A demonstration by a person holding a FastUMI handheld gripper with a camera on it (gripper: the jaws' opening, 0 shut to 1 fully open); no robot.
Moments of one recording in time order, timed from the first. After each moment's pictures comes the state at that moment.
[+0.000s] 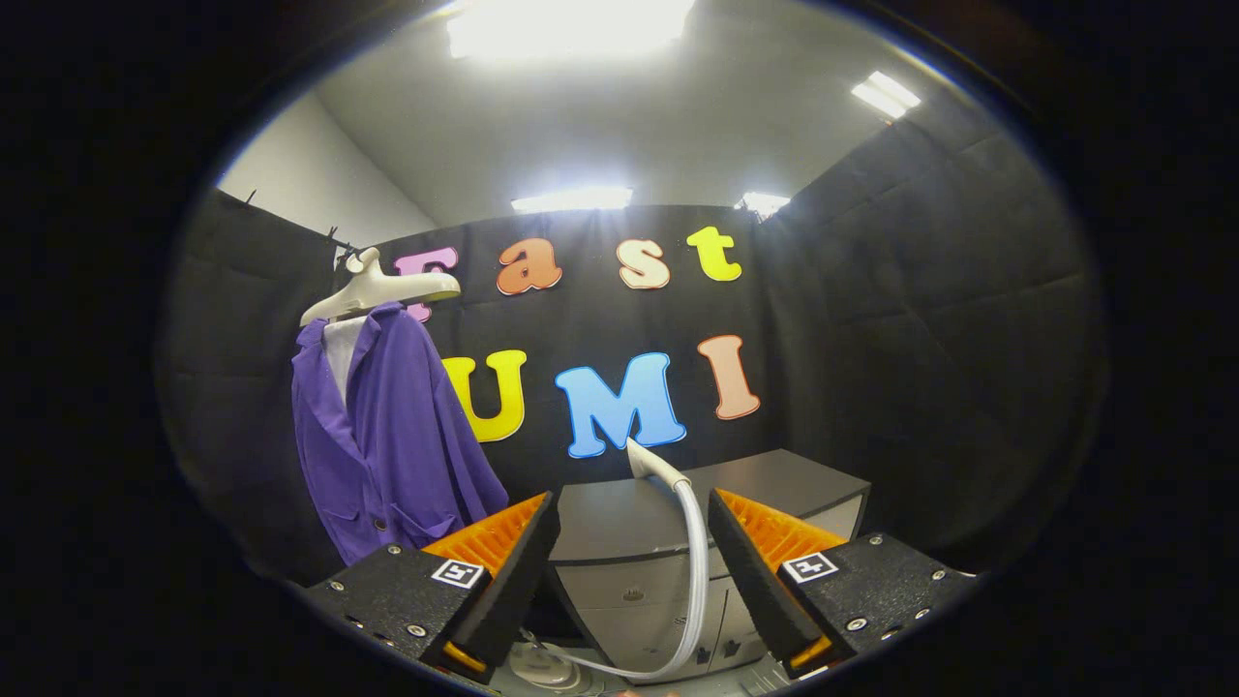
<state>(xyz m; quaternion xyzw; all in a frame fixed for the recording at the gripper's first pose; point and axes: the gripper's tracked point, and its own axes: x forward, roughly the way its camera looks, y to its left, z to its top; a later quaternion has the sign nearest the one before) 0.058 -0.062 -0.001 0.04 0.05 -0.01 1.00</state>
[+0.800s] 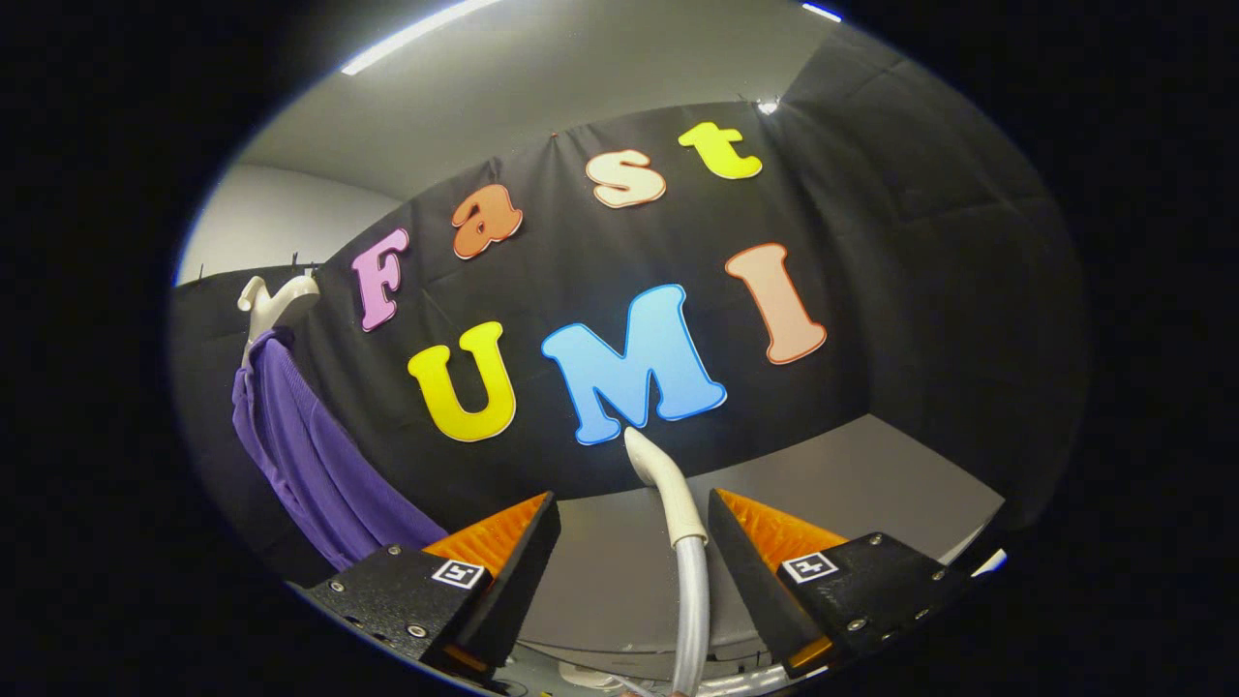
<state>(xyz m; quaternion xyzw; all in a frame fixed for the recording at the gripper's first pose) 0.318 -0.124 -0.062 0.16 0.17 0.10 0.97</state>
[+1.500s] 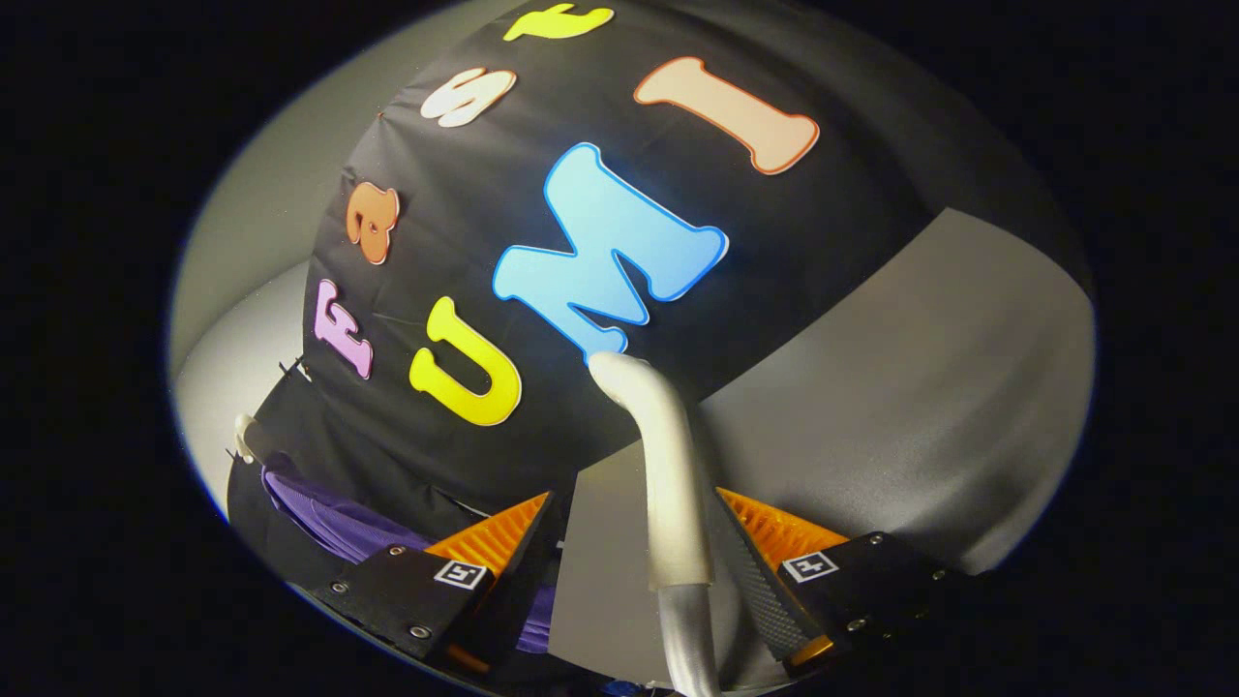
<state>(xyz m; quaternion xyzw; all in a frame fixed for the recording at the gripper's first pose) 0.401 -0.122 -0.159 0.38 0.36 0.16 0.84</state>
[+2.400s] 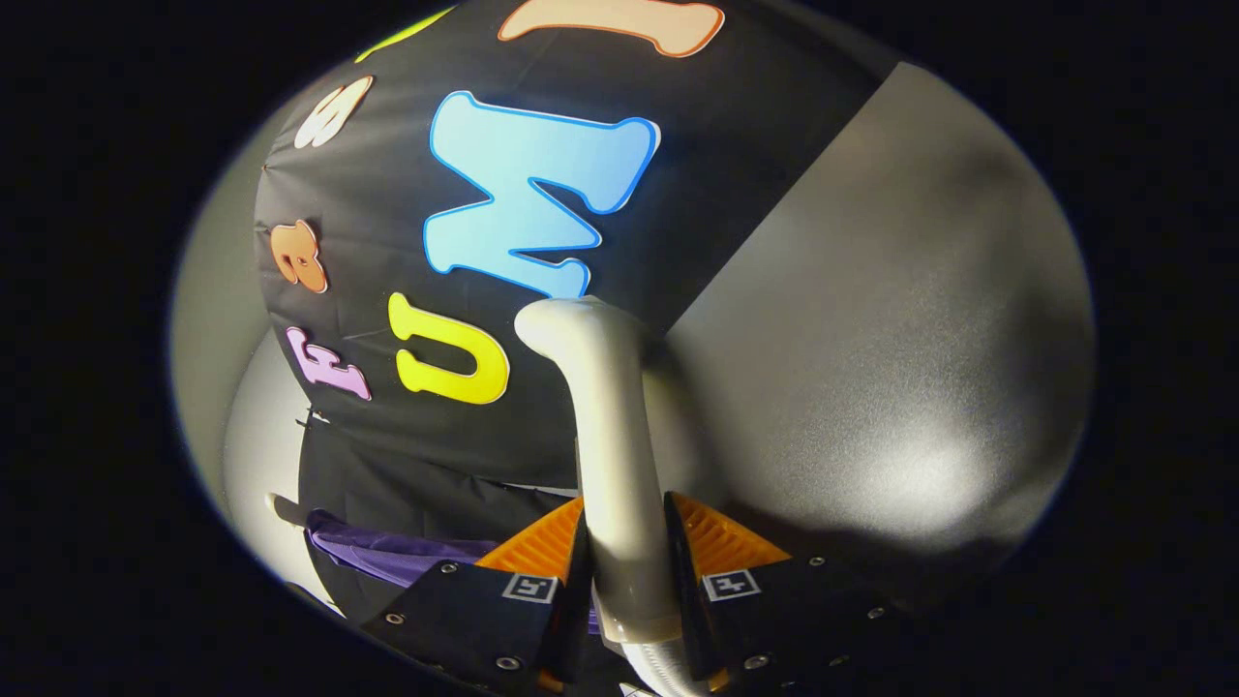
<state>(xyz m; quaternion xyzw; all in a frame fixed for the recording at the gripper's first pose) 0.406 -0.087 -0.204 0.46 0.47 0.18 0.73</state>
